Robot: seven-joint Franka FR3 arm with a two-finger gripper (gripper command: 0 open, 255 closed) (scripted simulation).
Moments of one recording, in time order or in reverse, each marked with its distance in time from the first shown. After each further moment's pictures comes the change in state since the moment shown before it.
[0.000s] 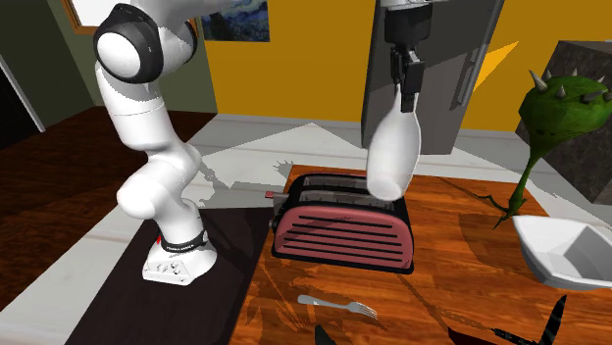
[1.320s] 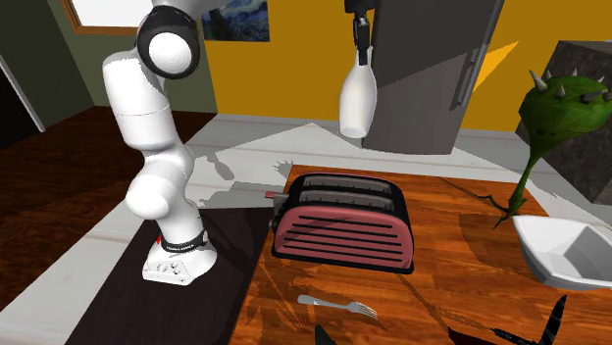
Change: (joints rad) arm 0.250 0.056 0.272 0.149 -0.093 -0.116 0.500
